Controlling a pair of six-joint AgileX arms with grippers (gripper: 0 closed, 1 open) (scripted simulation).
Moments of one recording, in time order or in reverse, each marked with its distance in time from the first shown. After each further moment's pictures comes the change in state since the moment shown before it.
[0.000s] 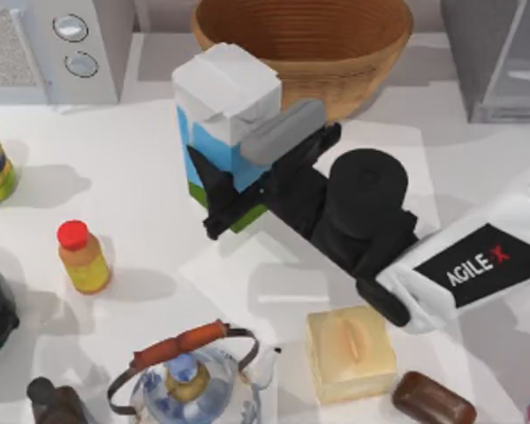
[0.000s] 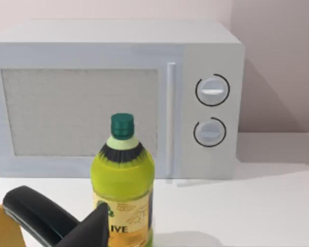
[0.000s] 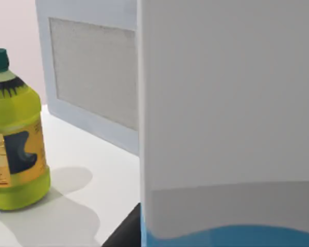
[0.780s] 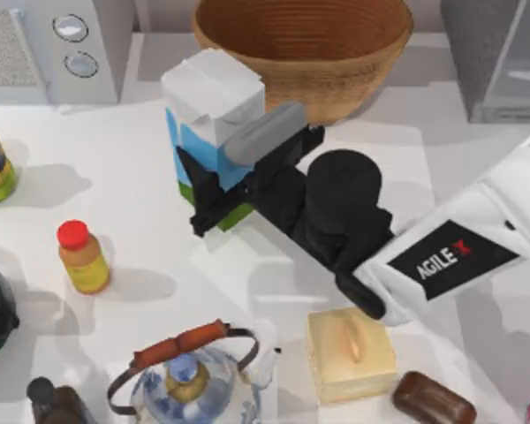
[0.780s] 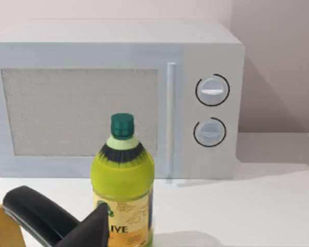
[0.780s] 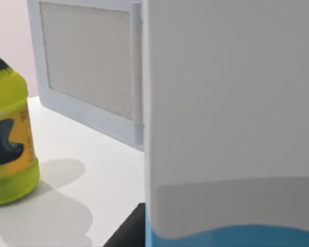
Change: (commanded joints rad) left arm 0.000 0.000 0.000 0.000 0.000 0.000; right arm -0.002 0.107 0.105 -0.004 0.008 0.002
